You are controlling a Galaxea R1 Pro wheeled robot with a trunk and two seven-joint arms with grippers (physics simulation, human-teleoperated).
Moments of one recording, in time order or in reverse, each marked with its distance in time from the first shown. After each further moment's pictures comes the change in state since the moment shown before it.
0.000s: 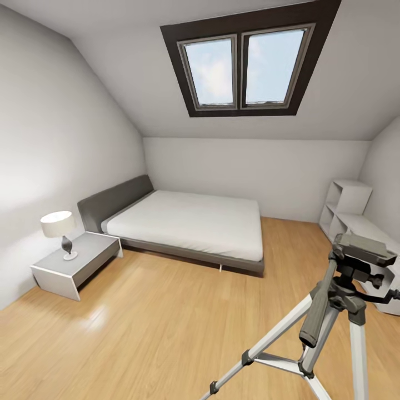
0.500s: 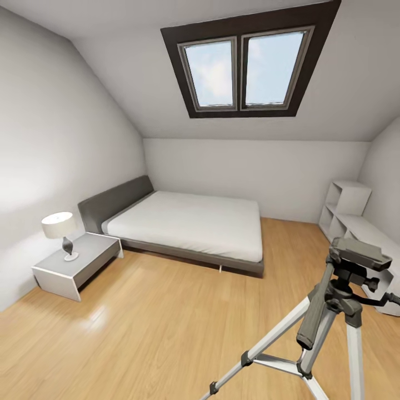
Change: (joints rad) left arm 0.000 0.001 0.000 0.001 0.001 0.000 0.000; right arm 0.000 0.000 0.000 0.000 0.000 0.000 -0.001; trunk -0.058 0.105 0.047
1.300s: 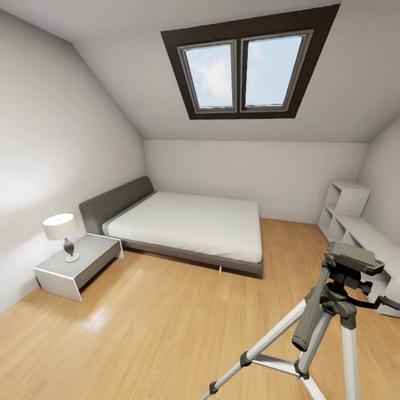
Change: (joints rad) left arm 0.000 0.000 0.000 0.000 0.000 0.000 0.000; right arm 0.001 0.000 0.000 0.000 0.000 0.000 0.001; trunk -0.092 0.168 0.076
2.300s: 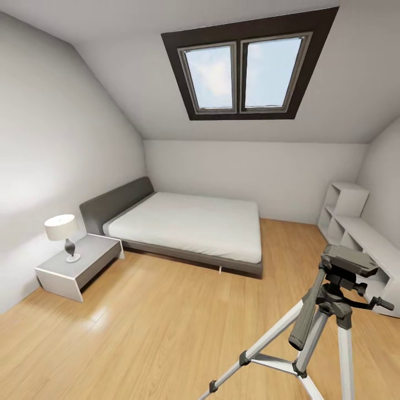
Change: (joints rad) left arm -0.001 -0.002 0.000 0.000 -0.001 0.001 0.000; right arm -0.001 -0.001 0.000 0.000 0.000 0.000 0.000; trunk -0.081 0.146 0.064
